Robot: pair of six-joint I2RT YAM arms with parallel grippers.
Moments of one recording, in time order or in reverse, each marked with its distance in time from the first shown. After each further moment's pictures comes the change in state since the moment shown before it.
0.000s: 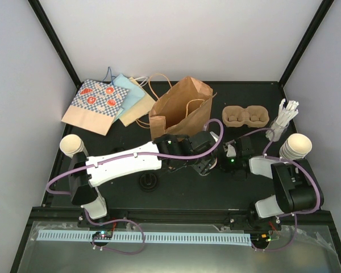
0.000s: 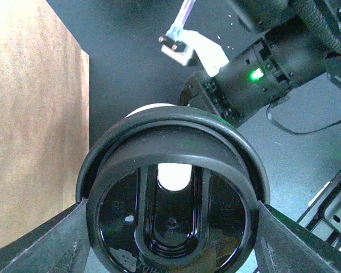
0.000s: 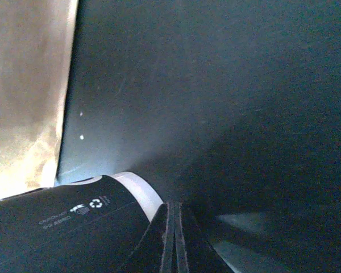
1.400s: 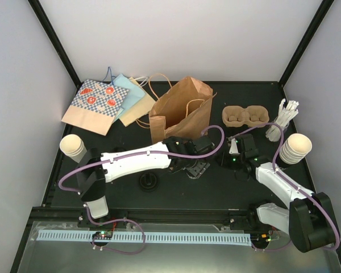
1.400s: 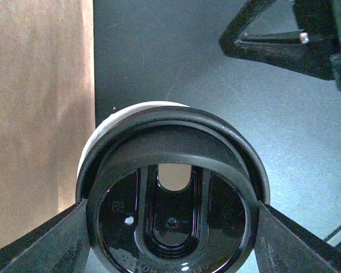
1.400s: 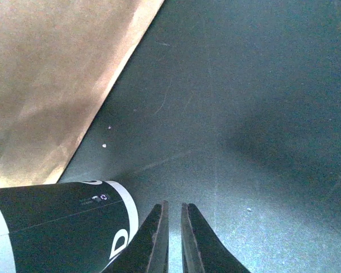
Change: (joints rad) left arm 0.042 0.075 -0.090 -0.026 0.029 -0.026; right arm 0.105 -0.328 0.049 -0.222 0.268 -0.055
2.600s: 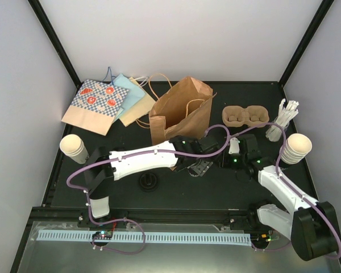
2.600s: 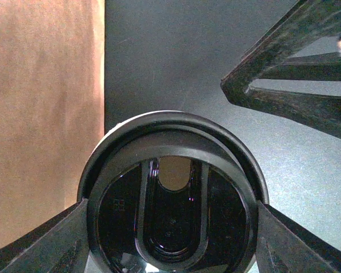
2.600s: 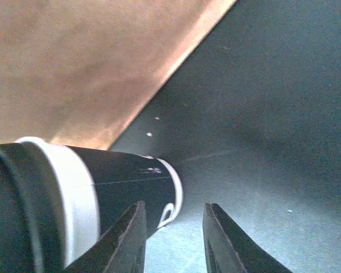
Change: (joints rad) left arm 0.003 0.084 0.067 -0.010 -0.063 0.012; right arm 0.000 -0.061 0.002 -0.022 -0.095 -0.071
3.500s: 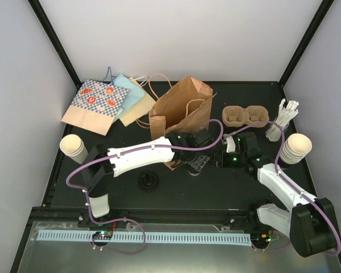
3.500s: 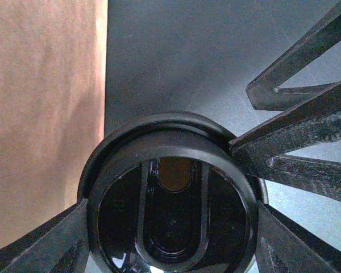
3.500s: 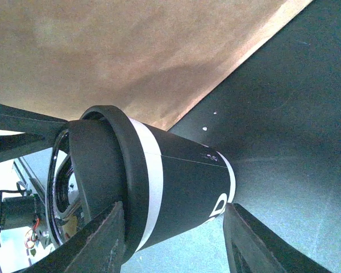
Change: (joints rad) left arm 0.072 -0.004 -0.038 0.044 0.097 -0.009; right arm -0.005 0.005 0.010 0.046 -0.195 -0.030
